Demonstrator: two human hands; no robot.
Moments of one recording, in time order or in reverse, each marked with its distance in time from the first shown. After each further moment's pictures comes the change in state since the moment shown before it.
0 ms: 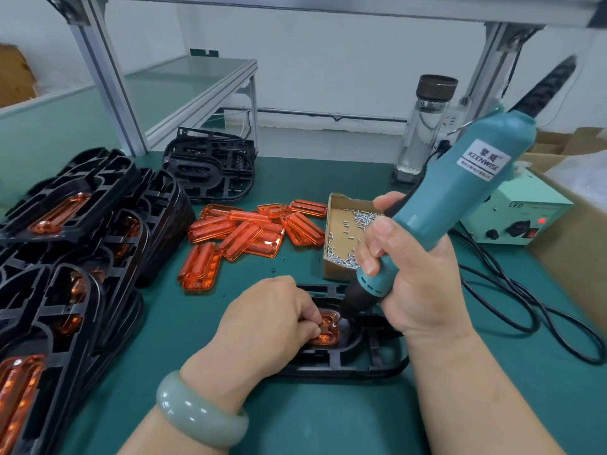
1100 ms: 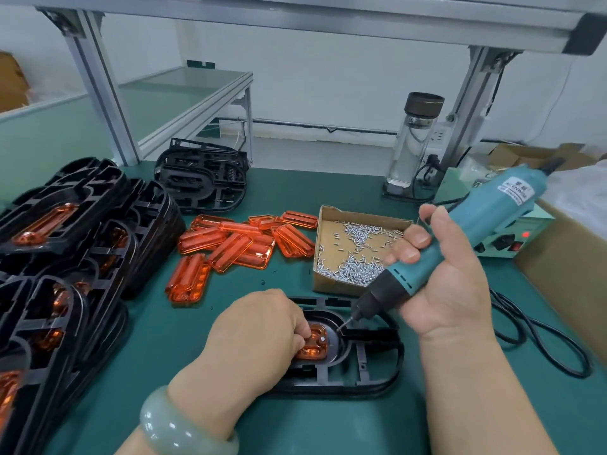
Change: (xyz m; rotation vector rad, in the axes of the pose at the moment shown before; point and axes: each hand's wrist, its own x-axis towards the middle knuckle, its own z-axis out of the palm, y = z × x) left_hand 0.001 0.009 -0.004 0.141 -0.065 -0.041; right_hand 0.013 -0.013 -0.030 0.310 0.289 0.129
